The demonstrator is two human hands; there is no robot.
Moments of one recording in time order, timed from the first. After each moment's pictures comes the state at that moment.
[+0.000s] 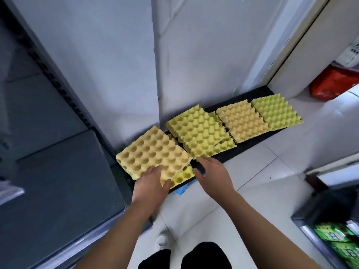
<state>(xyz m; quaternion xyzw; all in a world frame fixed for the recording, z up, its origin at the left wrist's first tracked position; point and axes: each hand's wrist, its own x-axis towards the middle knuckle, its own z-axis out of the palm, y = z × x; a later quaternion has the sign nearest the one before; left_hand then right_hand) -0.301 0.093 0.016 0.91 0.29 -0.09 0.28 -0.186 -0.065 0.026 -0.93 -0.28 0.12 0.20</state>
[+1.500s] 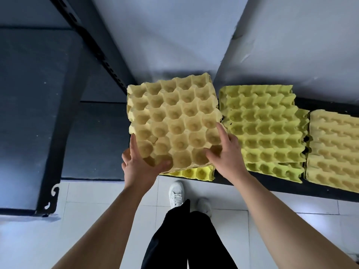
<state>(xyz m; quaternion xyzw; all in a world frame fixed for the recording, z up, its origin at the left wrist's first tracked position) -0.232 0.104 -0.185 0.56 0.71 0.03 0.43 -0.003 0.030 -0.201 -0.81 -0.43 0.33 0.22</state>
